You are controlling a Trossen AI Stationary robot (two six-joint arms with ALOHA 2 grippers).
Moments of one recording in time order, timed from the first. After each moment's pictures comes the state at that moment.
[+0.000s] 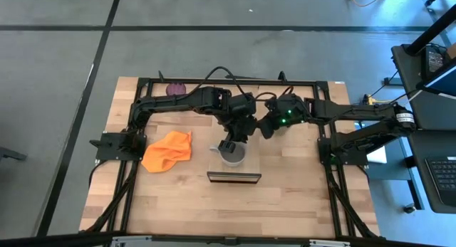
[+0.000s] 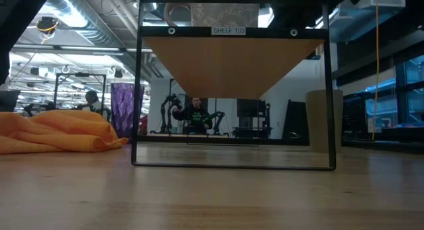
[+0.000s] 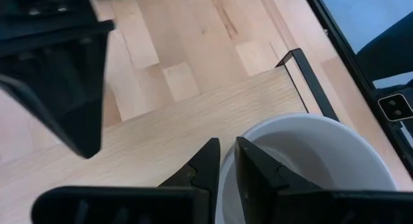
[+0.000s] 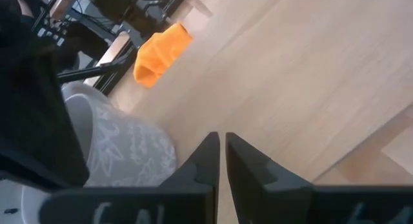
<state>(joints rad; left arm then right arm) 0.05 2.04 2.22 -1.19 0.28 0.34 -0.14 1.21 0.94 -0.34 -0.08 0.75</state>
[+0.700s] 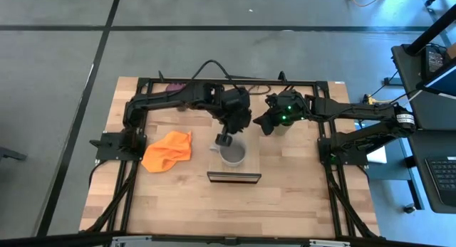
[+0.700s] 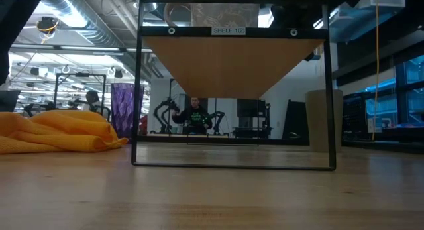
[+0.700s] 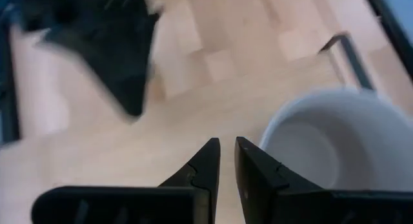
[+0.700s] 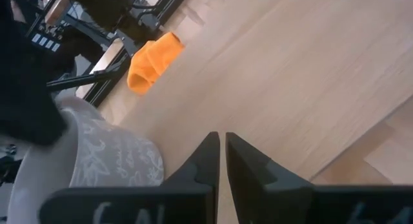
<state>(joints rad) 0.07 1.98 2.23 -1.23 0.11 0.33 -0.18 1.21 0.94 -0.33 -0.10 0.72</state>
